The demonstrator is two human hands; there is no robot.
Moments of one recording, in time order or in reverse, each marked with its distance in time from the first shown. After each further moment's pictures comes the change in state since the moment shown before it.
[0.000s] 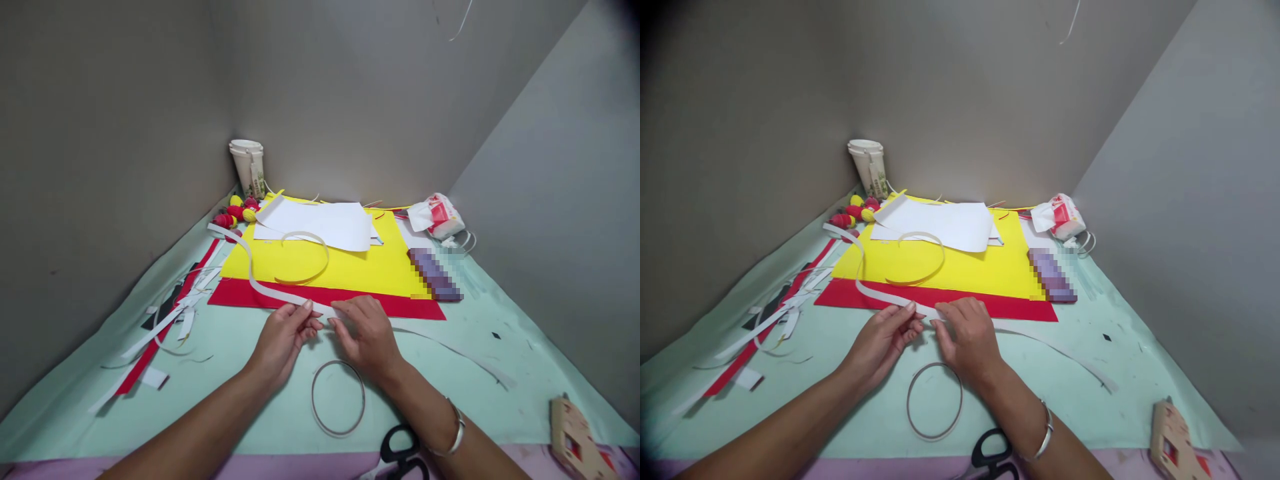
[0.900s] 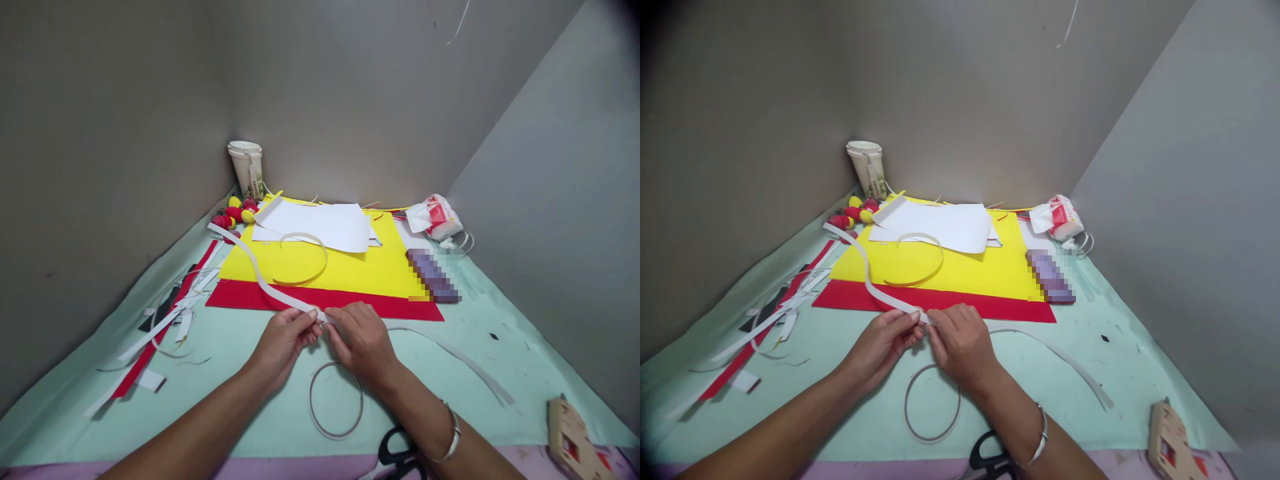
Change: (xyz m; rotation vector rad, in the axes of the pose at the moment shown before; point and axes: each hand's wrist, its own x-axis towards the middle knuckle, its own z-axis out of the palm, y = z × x) left_hand 0.002 -0.003 -0.004 0.090 -0.102 -0.028; right_hand 0.001 -0.007 -0.001 -0.120 0.010 -0.168
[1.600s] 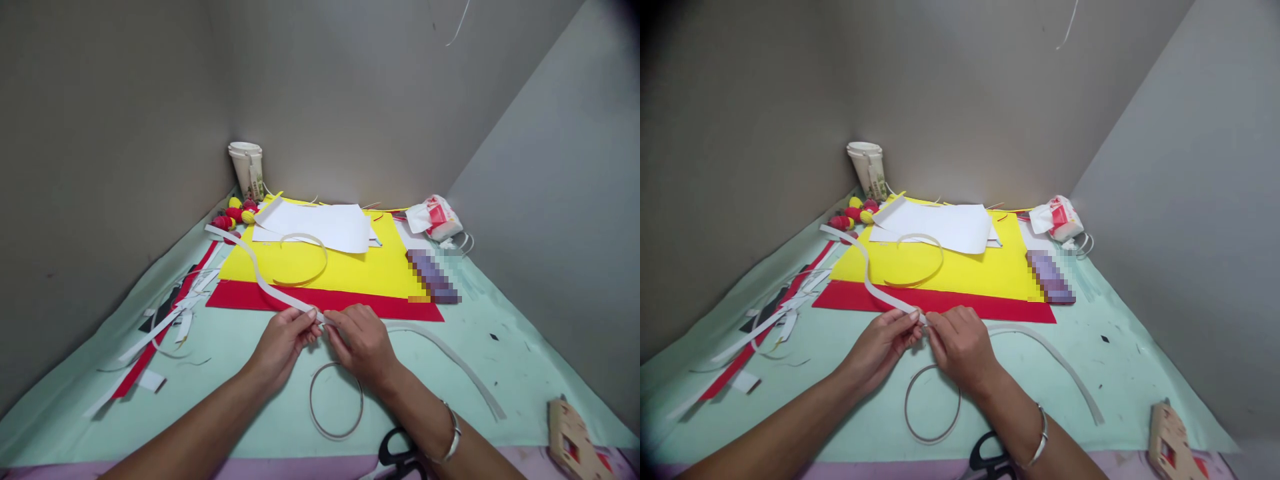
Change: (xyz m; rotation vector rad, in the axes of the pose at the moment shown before) left_hand -0.002 0.003 0.003 -0.039 0.023 -0.009; right_hand 0.000 0.001 0.001 -0.020 0.004 -0.045
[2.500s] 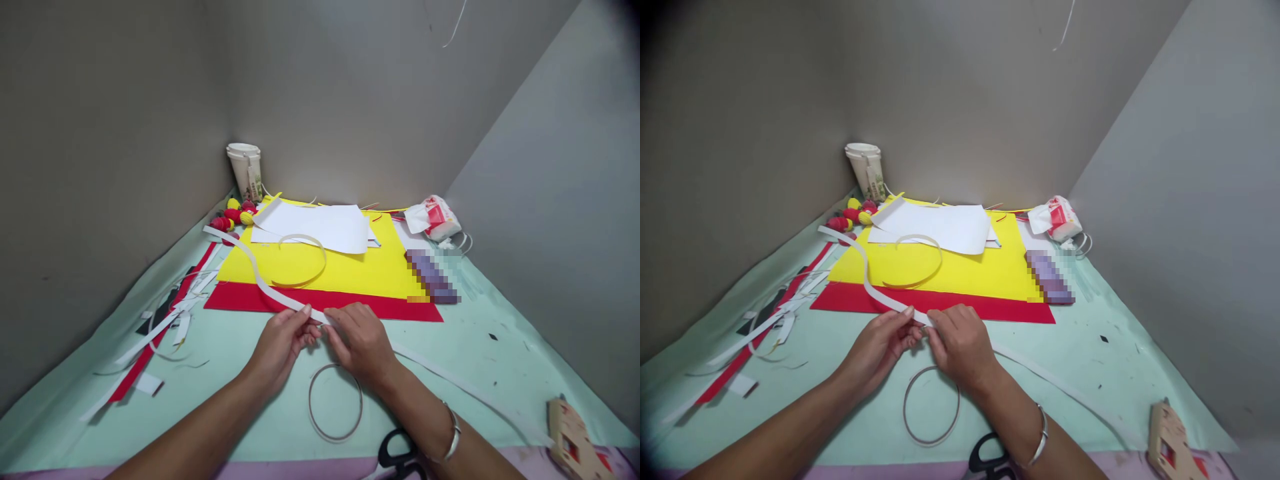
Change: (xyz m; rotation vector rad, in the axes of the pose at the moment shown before) left_hand -0.002 0.001 0.001 -0.021 0.005 0.010; right_hand 0.000 0.001 0.001 0.019 -0.052 0.066
